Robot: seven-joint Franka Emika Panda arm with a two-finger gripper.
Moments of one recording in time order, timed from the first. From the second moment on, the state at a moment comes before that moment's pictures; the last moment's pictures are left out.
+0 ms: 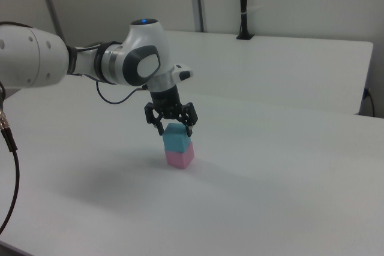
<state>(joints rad) 0.07 0.37 -0.17 -1.69 -0.04 2.09 -0.27</state>
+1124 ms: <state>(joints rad) 0.06 0.23 -0.55 -1.78 -0.04 1.93 -0.66</state>
